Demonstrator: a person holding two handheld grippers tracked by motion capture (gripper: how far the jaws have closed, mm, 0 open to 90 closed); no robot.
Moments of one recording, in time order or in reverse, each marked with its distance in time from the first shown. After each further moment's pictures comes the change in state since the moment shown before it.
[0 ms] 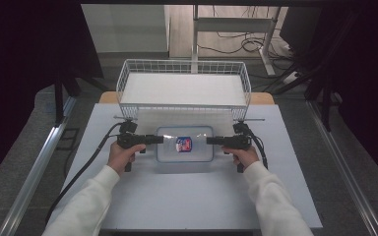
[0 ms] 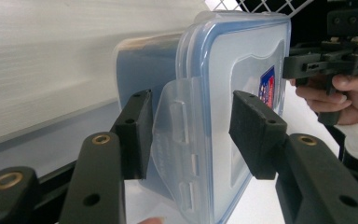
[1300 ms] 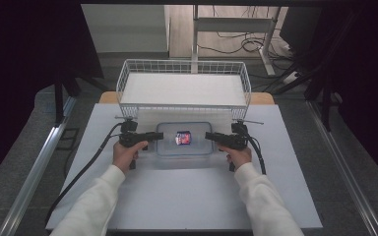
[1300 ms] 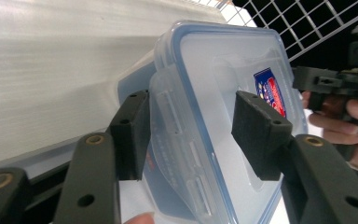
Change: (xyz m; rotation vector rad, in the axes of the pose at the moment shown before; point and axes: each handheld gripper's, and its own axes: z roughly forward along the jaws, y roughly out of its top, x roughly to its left) left arm 0.011 -0.001 0.013 -0.085 0.066 -0.055; right arm 0.002 -0.004 0.014 -0.137 -0.153 0.049
